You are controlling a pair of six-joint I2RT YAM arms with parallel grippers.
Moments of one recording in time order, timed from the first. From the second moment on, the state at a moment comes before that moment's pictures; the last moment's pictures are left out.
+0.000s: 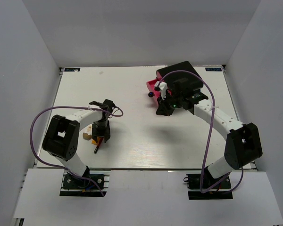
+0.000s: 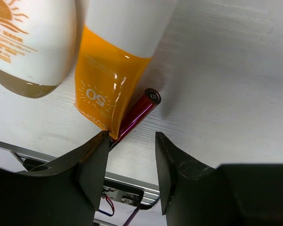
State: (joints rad) left arm -0.38 1.65 0.98 -0.96 -0.22 -0.50; right arm 0.50 1.52 1.17 -0.46 -0.61 -0.32
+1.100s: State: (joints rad) left arm -0.38 1.71 0.94 -0.97 0.04 -0.49; right arm 0.49 1.52 1.17 -0.46 -0.61 -0.32
